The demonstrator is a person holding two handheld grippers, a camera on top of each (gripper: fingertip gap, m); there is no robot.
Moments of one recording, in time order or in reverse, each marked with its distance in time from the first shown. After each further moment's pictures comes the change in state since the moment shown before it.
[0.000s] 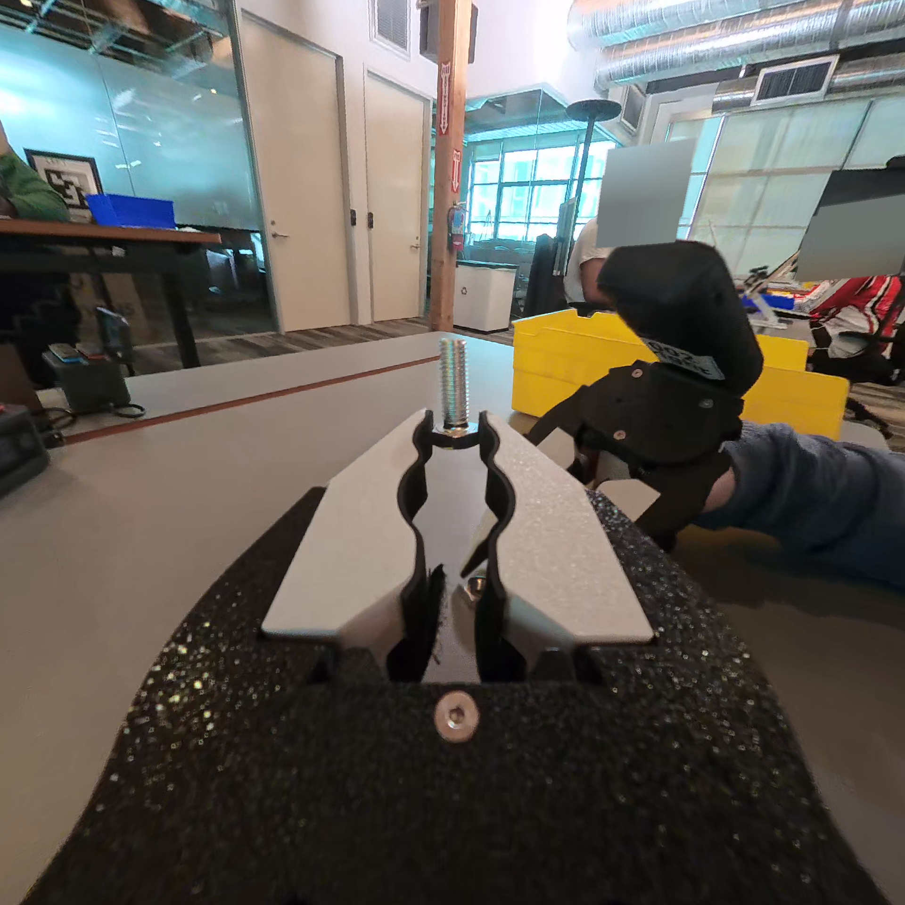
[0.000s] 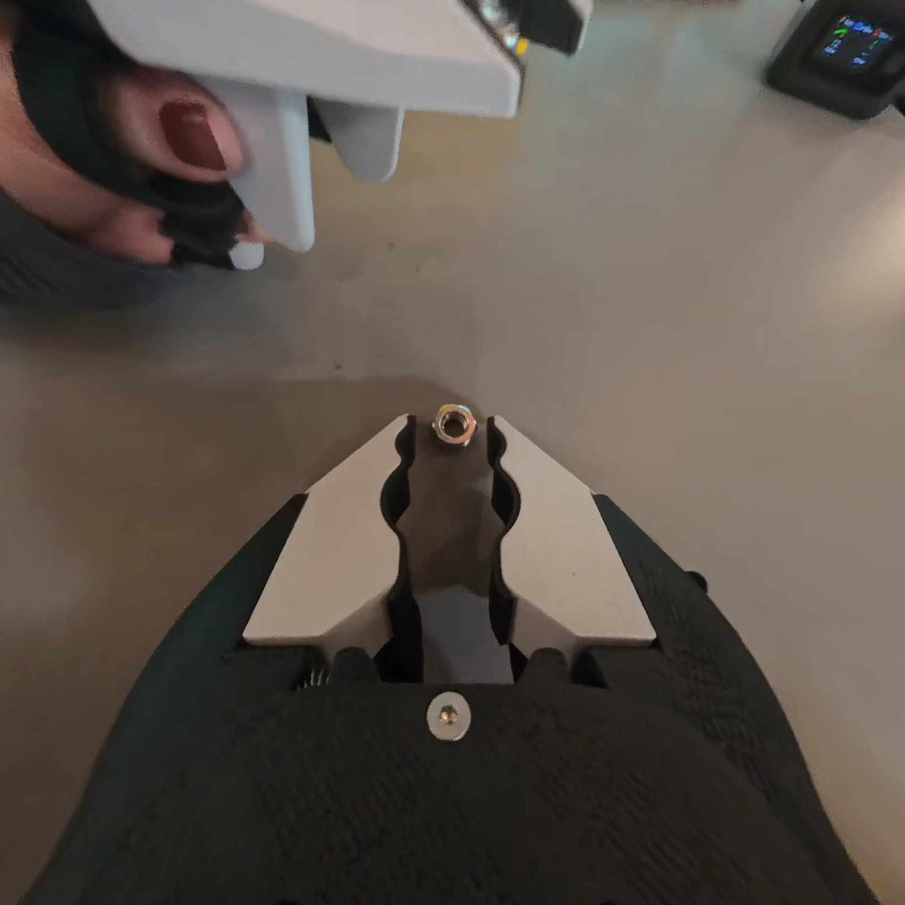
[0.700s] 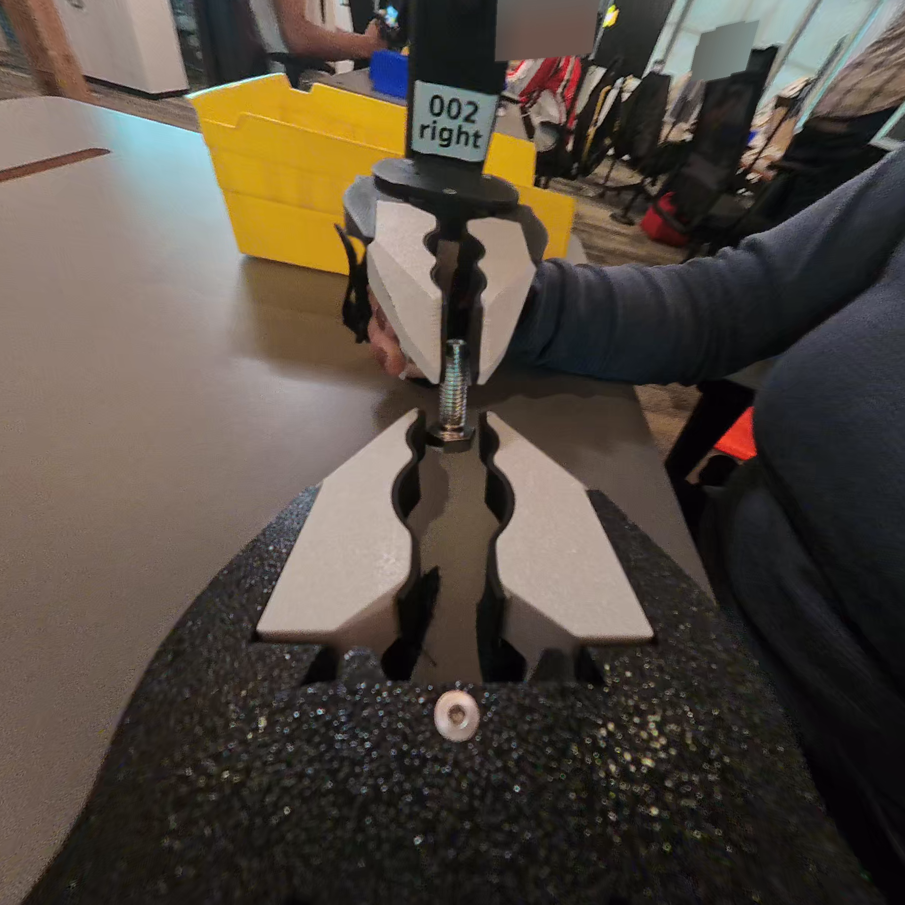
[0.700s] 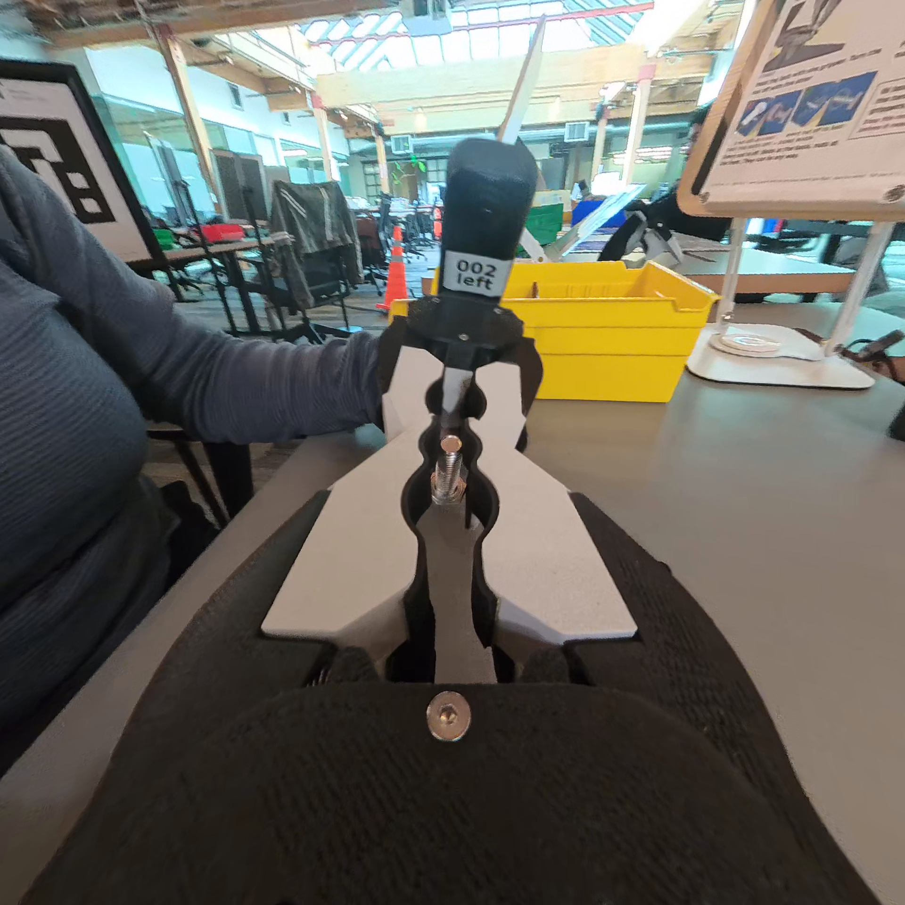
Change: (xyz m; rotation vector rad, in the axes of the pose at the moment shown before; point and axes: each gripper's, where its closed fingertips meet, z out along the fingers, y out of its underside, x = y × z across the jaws) left arm 0.091 0.048 -0.012 -0.423 0.609 -0.094; right arm -0.039 -0.063 -0.089 0.679 -0.490 -0.034
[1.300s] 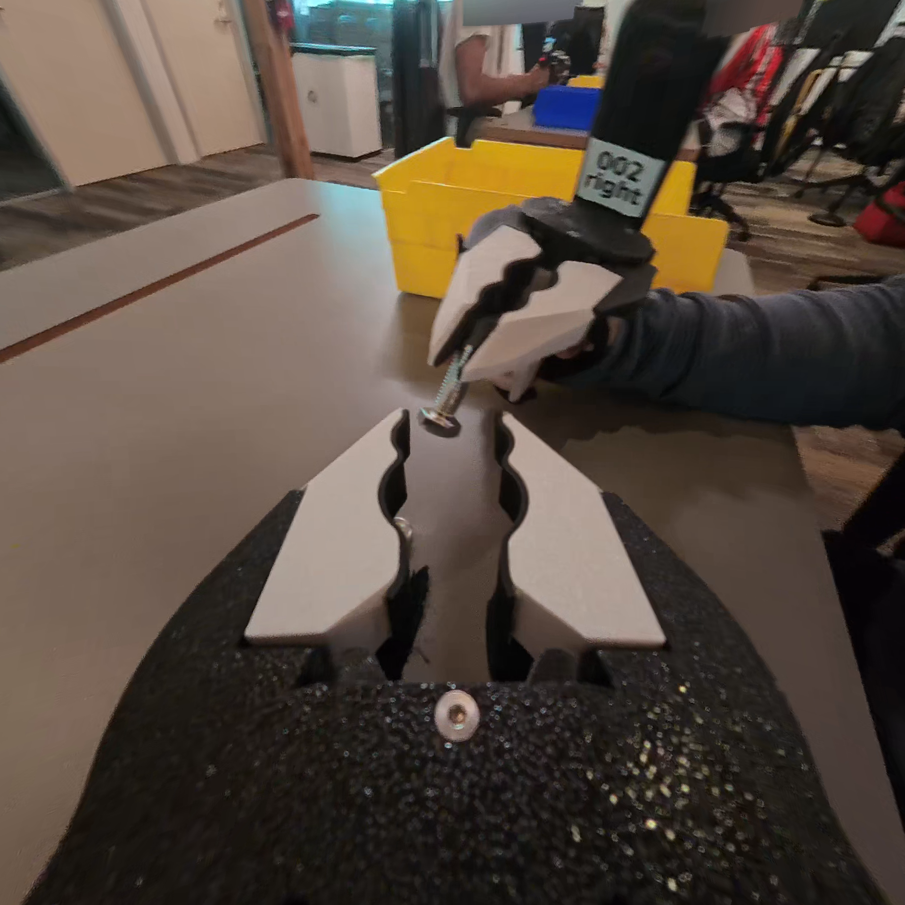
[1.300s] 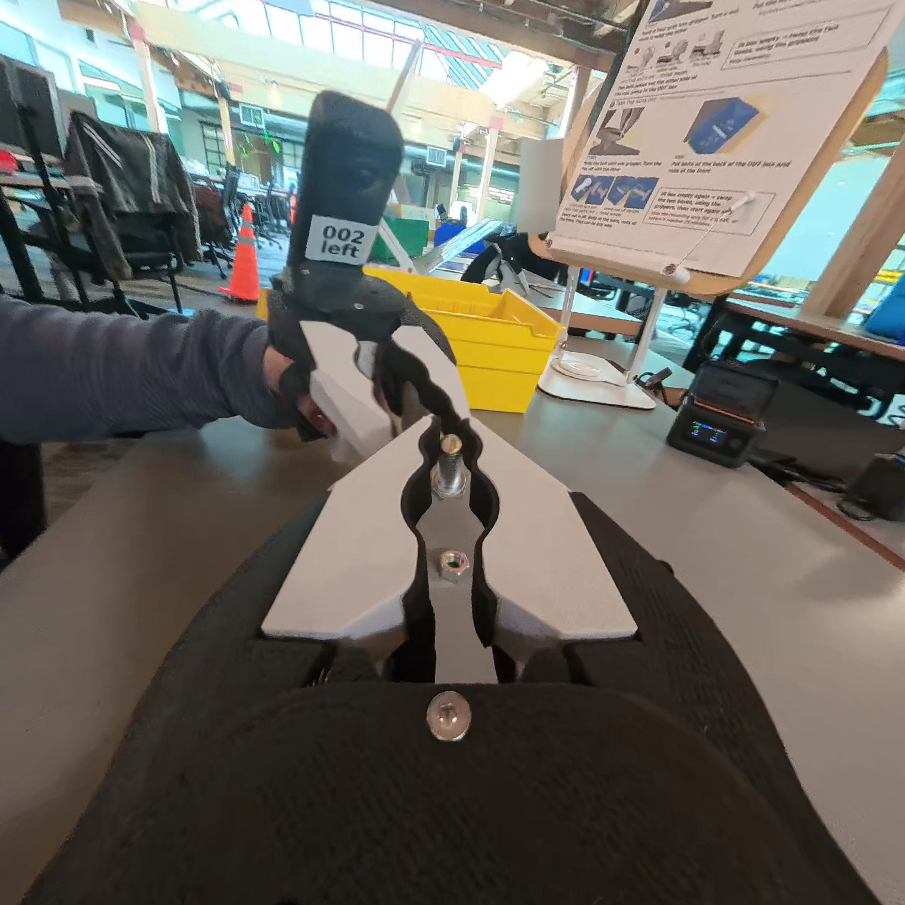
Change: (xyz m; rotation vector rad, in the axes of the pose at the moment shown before) left arm -0.038 -0.020 -0.017 0.042 -0.336 0.090; right arm 0.037 -0.007 -0.009 0.010 0.298 -0.209
